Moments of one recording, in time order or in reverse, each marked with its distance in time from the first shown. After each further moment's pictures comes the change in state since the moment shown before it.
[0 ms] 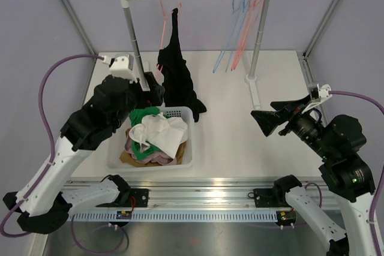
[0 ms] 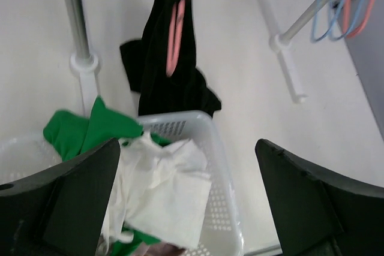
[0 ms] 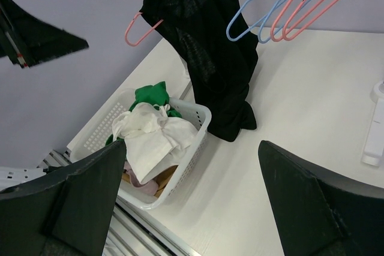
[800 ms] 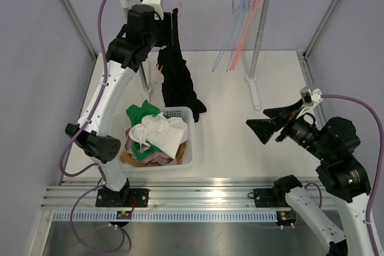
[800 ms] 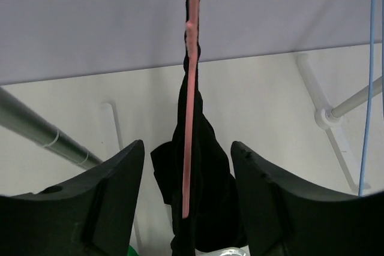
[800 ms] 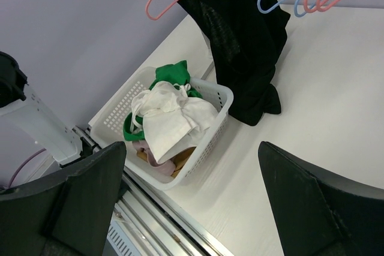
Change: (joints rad) left arm 0.285 0.805 0.826 0.052 0.191 0.325; right arm 0.000 -0.034 -0.068 0.000 -0.107 0.029
